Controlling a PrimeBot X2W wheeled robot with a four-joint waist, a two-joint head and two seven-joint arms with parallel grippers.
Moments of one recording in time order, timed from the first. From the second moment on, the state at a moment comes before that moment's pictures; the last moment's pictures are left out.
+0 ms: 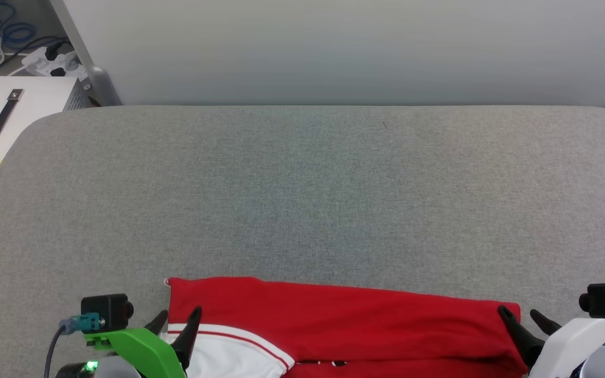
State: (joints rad) left arm 0.03 0.54 -0.46 -0.03 -0.92 0.21 0.14; right arm 0.13 -0.17 -0.07 -0.08 0.50 0.13 0.51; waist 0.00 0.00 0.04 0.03
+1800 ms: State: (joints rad) left arm -0.04 0.51 -0.47 -0.20 -0.53 0.42 -0.21; right arm 0.04 -0.28 -0.16 0.04 0.52 0.13 0.71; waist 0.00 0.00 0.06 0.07
